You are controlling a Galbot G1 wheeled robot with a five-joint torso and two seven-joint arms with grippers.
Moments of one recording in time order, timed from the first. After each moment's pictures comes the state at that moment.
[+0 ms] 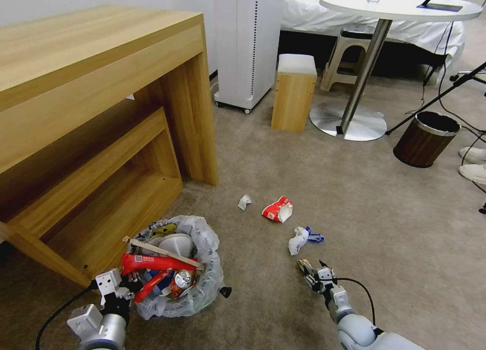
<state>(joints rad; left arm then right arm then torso) 1.74 -1.52 -0.75 -2.13 -0.41 0.21 -0.05 -0.97 0.92 -0.42 1.14 0.58 0.27 0.37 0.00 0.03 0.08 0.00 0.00</state>
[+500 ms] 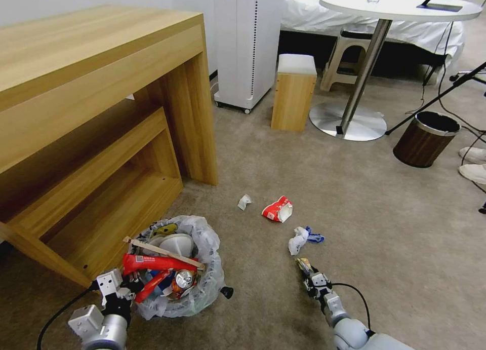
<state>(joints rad) 1.74 -1.53 -0.74 -2.13 -0.40 0.21 -0.04 -0.95 0.98 -0.46 1.04 0.52 0.33 0.36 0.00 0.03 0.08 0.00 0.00</state>
